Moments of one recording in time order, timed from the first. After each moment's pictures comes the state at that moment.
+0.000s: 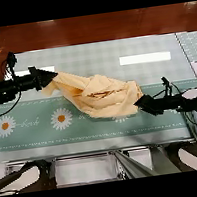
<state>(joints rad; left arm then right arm) 0.19 -1.28 0.87 0.19 -1.22 -0.95 -0.08 -1.04 0.39 -0.67 0.90 1.35</state>
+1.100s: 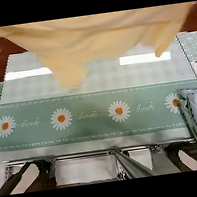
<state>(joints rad) 0.47 -1.01 1.74 0.40 -1.23 -1.25 0.03 -0.86 1.78 -1.04 1.14 1.49</state>
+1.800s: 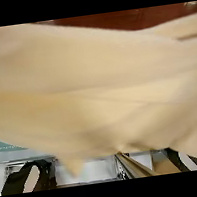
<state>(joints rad) 0.24 -0.72 1.92 1.10 -1.32 -1.42 0.03 -0.60 1.75 -1.20 1.48 1.58</state>
